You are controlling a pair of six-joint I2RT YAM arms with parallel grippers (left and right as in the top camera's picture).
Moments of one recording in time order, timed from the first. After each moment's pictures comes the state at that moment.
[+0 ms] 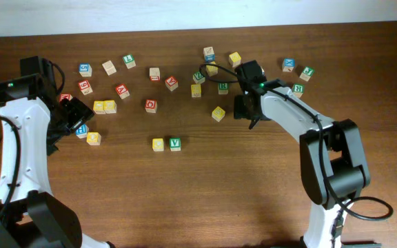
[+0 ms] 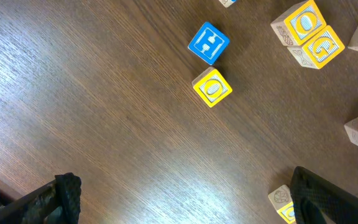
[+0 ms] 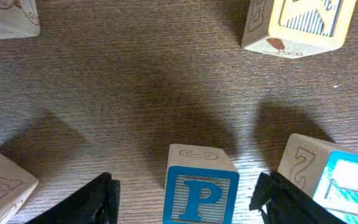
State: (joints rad) left arm 0.23 1.71 1.57 -1.30 -0.09 -0.59; right arm 0.30 2.04 1.41 -0.66 0.14 0.38
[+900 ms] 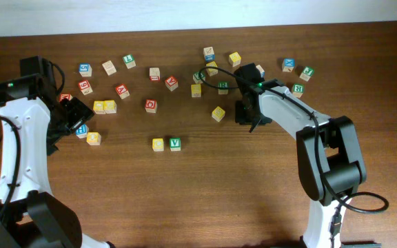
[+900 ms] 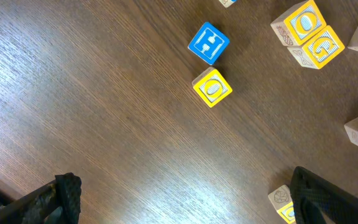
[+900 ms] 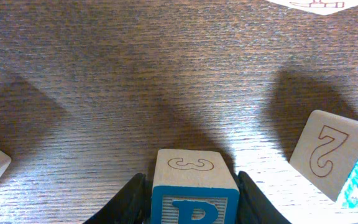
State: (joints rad) left arm 0.23 1.71 1.57 -1.30 -0.09 -0.59; right arm 0.30 2.07 1.42 -0.73 0.11 0.37
